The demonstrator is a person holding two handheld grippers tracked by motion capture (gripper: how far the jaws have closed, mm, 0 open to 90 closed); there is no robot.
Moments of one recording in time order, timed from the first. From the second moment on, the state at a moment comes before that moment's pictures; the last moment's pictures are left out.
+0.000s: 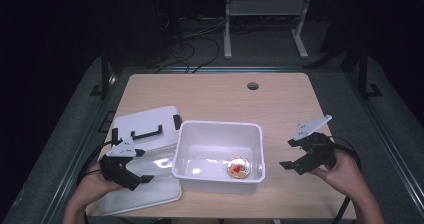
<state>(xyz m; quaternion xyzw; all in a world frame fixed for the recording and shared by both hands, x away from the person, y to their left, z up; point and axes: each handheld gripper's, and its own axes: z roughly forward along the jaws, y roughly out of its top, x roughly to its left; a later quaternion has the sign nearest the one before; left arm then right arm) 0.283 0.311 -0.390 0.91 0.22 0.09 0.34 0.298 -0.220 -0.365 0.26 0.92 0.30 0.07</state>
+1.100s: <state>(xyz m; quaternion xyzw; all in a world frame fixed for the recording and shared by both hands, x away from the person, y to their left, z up) 0.293 0.327 -0.417 0.95 0.18 0.06 0.23 0.262 -0.232 -0.421 0.30 0.90 0.30 0.08</state>
